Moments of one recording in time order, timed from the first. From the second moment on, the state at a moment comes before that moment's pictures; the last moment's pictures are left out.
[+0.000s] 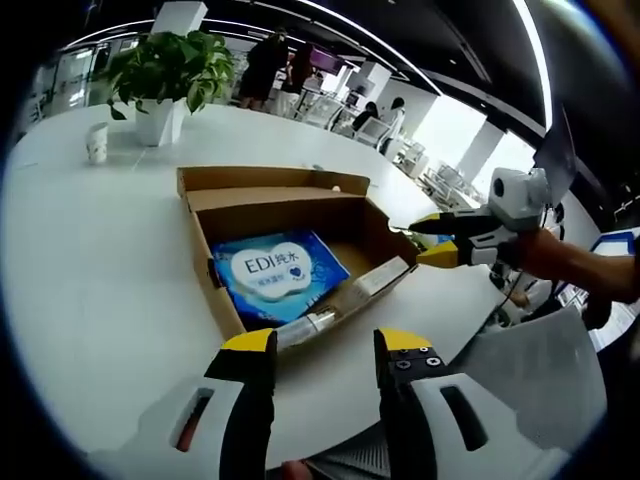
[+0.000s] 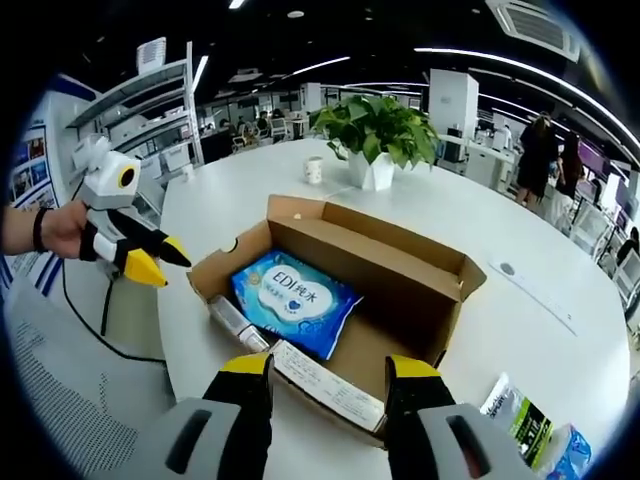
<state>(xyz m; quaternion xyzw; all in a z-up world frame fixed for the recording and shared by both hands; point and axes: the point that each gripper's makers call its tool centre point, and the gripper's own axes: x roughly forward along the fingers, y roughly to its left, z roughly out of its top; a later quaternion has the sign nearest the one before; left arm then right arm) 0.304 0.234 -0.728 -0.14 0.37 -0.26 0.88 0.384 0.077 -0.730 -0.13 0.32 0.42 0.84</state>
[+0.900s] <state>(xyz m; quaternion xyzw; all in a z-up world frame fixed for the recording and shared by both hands) 0.289 0.280 -0.736 -0.16 0.37 -0.22 0.89 0.427 0.119 -0.793 -0.06 0.40 0.40 0.82</state>
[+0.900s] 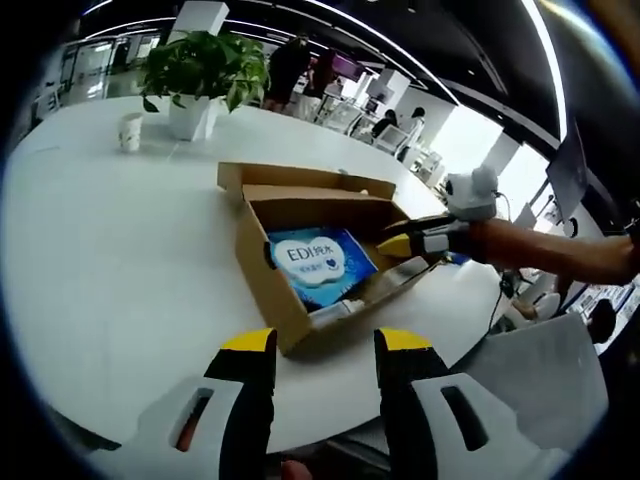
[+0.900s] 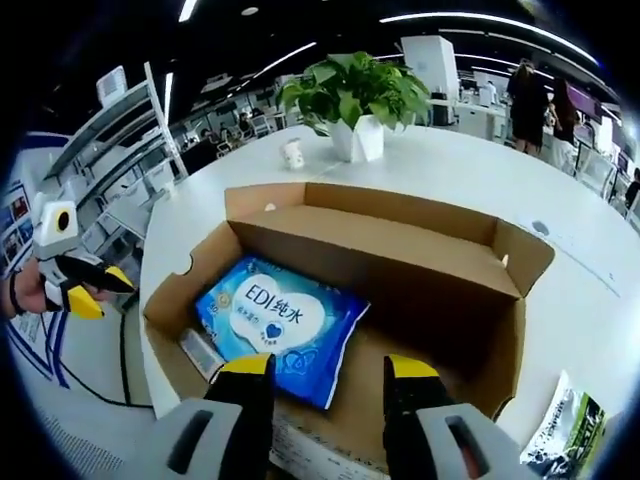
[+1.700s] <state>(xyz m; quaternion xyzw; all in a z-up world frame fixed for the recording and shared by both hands) 0.288 0.296 -0.734 -0.17 0.36 -0.20 0.89 0.435 0.136 -0.840 0.00 0.50 0.37 0.78</state>
